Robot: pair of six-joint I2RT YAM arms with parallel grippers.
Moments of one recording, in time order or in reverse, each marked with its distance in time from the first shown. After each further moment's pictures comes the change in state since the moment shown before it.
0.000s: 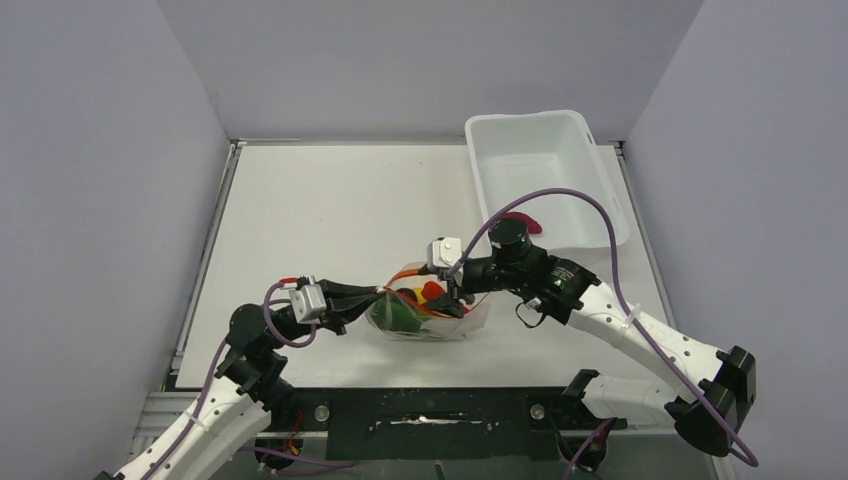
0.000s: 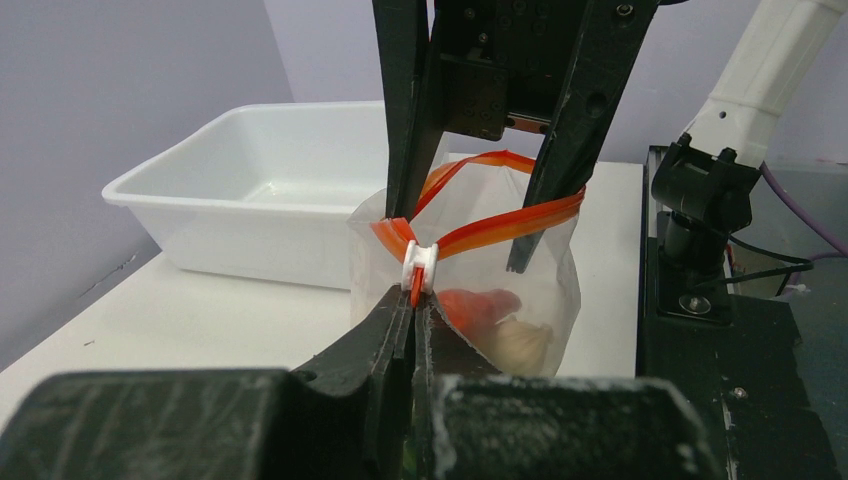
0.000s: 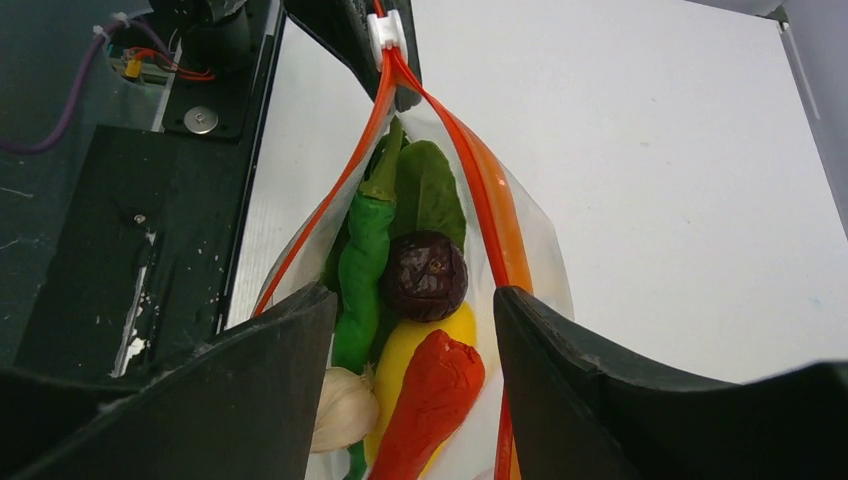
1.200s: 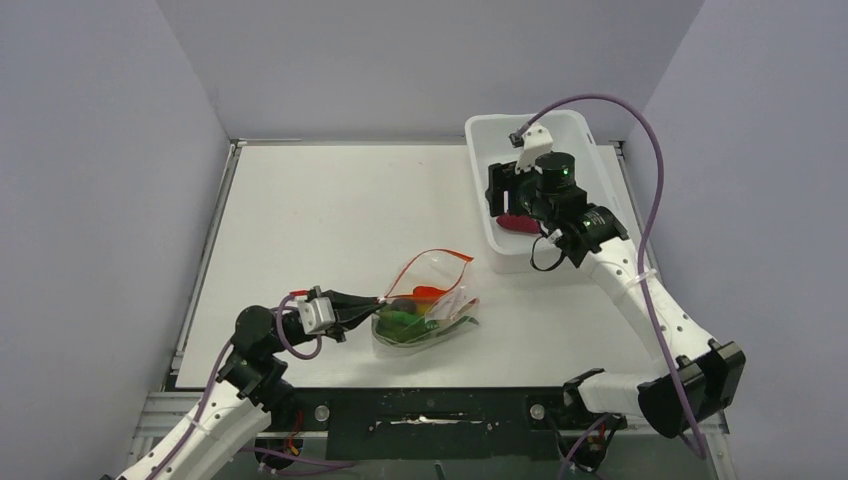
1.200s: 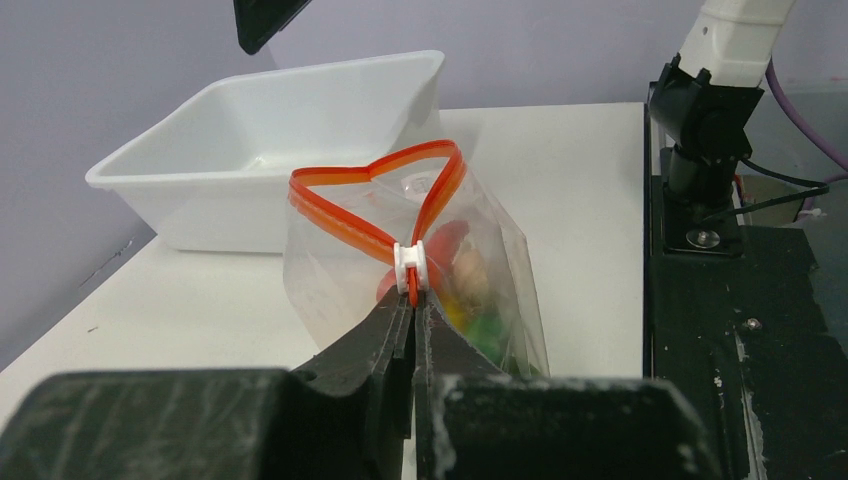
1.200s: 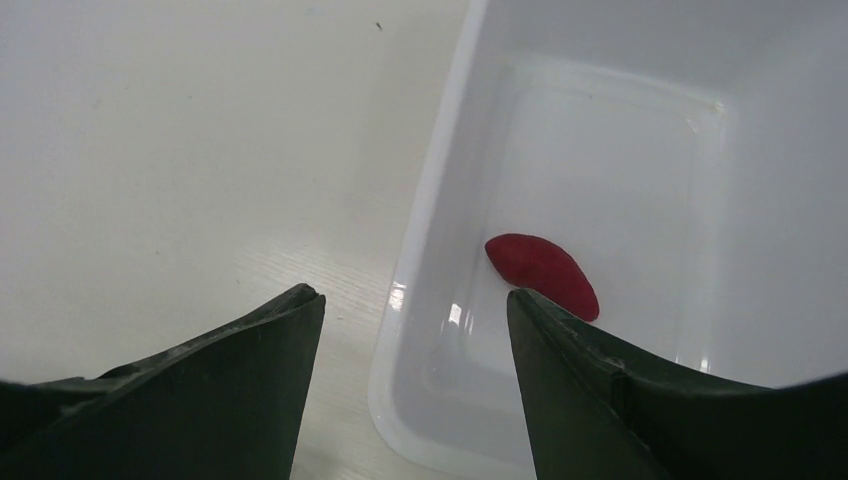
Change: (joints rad) left arm 0.000 -0.047 -0.043 -0.093 0.045 0.121; right arm -0.387 0.118 0.269 -0.121 0.724 0.541
